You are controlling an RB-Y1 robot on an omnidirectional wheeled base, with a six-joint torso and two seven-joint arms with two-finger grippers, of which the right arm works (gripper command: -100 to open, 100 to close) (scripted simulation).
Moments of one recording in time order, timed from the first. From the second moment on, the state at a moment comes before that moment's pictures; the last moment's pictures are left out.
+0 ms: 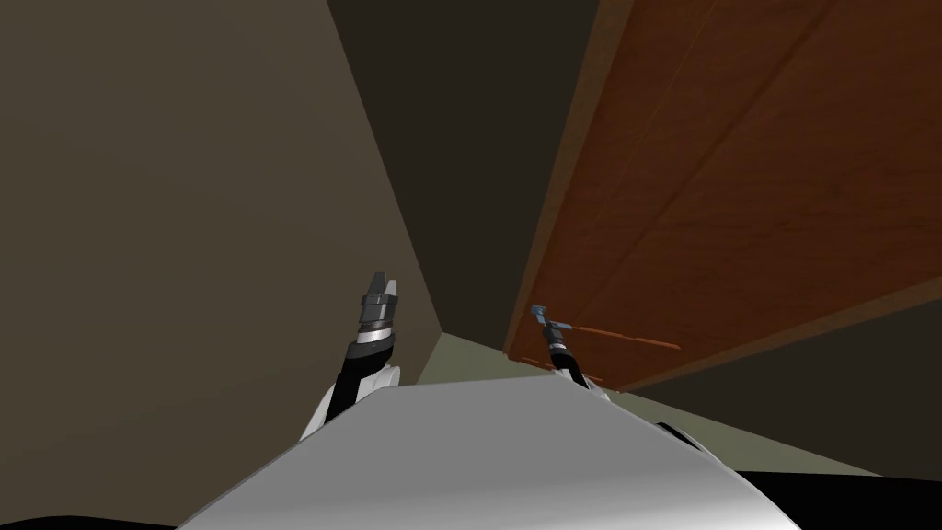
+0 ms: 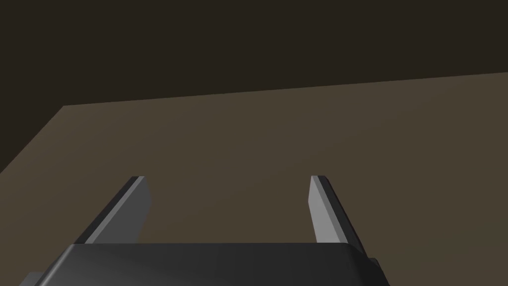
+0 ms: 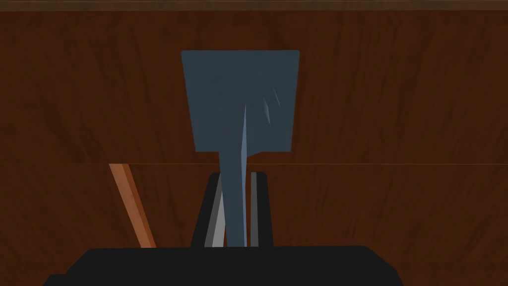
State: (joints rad) arm -0.04 -0.35 0.08 -0.60 -0.45 -0.87 -0.07
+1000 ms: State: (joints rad) arm 0.00 -0.40 0.17 -0.62 -0.41 -0.92 -0.16
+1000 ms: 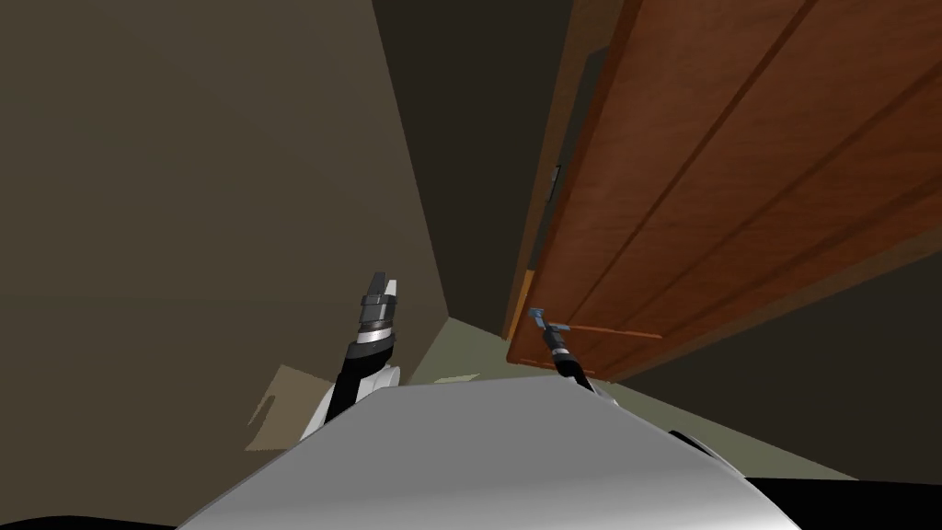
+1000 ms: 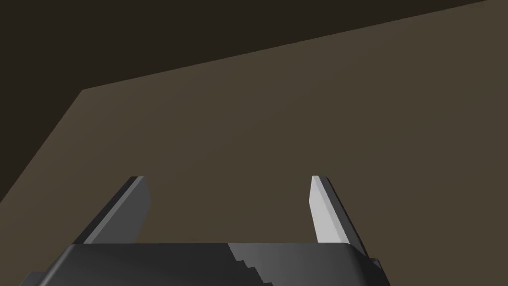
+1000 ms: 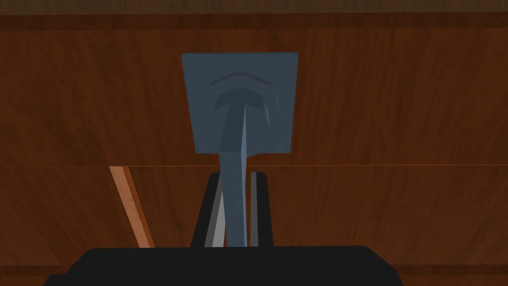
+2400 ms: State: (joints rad) arm 0.11 -0.52 0.34 -0.61 -0.40 -1.10 -0.30
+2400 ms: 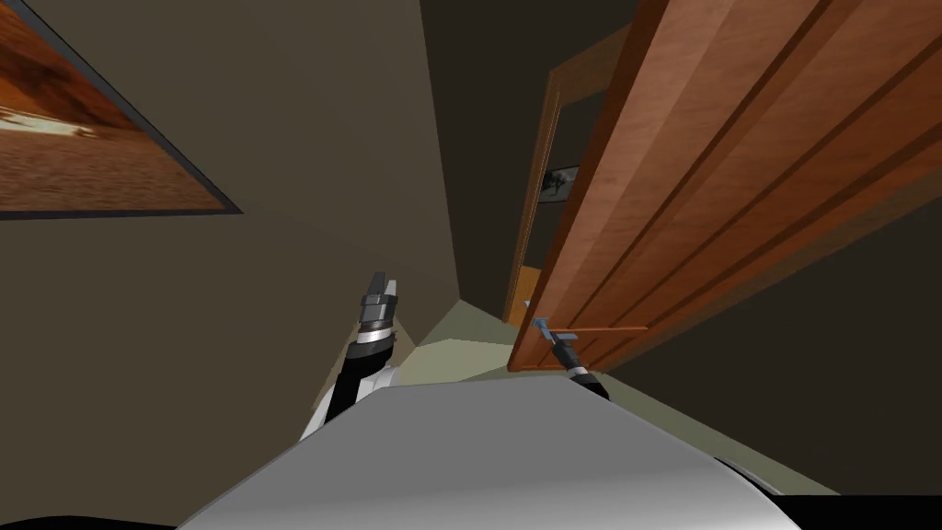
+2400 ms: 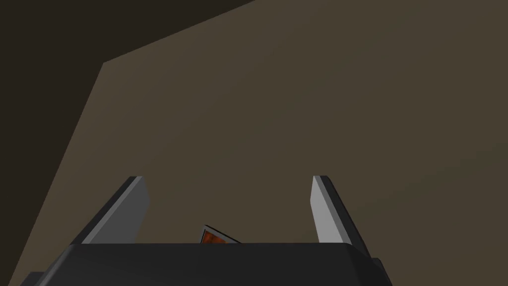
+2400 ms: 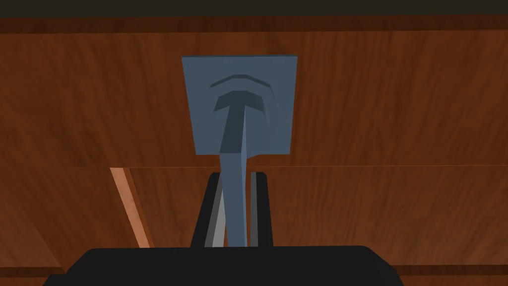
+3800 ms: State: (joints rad) arm 0.16 -0.55 0.38 -0.56 -0.38 -1.24 -0.35
